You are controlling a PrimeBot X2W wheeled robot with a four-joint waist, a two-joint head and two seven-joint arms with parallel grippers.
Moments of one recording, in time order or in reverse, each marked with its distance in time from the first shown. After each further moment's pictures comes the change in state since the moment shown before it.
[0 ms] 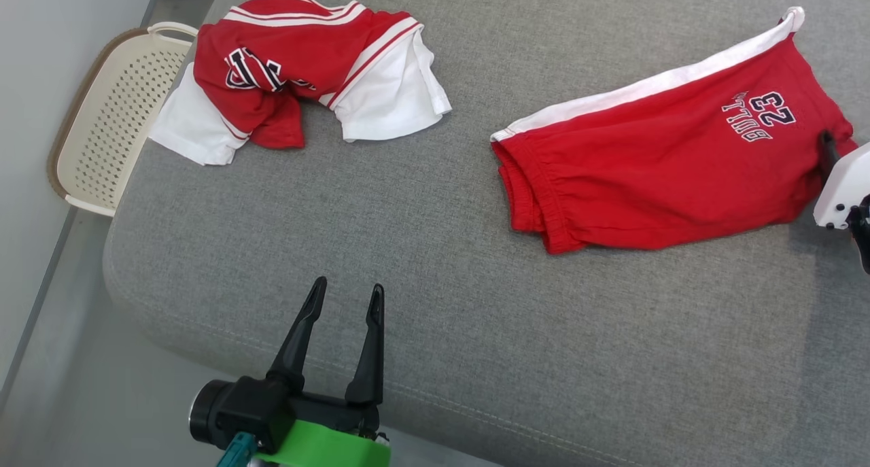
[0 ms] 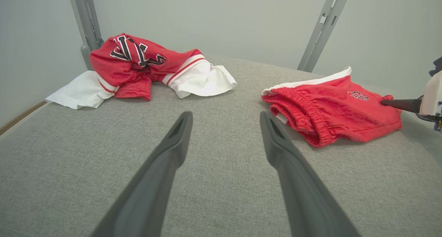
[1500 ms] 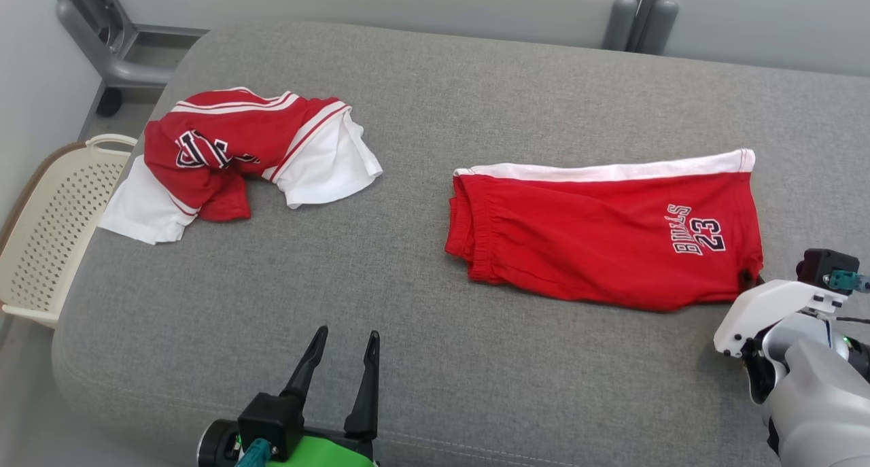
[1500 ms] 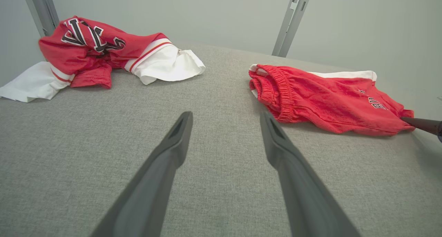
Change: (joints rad) left arm -0.001 0.000 0.001 0.215 -0.013 -0.008 0.000; right arm 0.282 0.256 -0.458 -0.009 -0.254 0.000 -0.129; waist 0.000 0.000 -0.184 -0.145
